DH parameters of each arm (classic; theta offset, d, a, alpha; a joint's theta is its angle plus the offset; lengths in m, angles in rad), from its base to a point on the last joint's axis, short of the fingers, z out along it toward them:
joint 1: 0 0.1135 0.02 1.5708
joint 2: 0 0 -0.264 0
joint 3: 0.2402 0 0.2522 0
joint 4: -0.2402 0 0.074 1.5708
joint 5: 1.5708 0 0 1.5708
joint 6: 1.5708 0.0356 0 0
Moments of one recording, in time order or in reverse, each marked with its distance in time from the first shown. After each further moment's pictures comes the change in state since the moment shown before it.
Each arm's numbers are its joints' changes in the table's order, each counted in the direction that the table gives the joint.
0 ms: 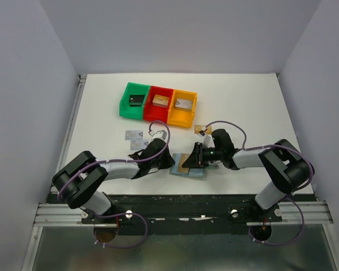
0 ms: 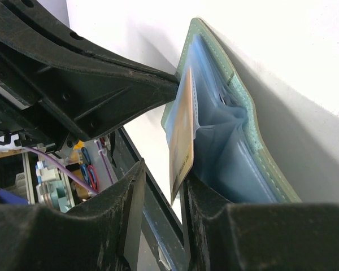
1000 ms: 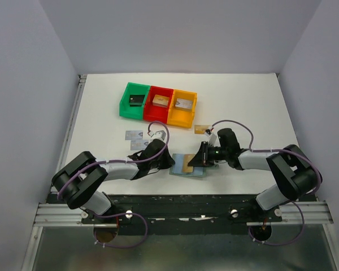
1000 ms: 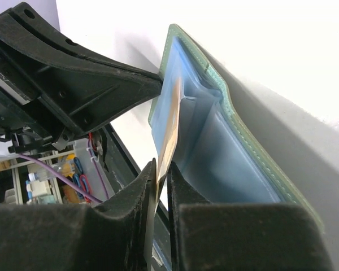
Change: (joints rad) left arm 0.000 0.006 -0.017 0.023 -0.004 -0.018; right arm -0.068 0.089 -0.026 -0.093 0.018 -0.056
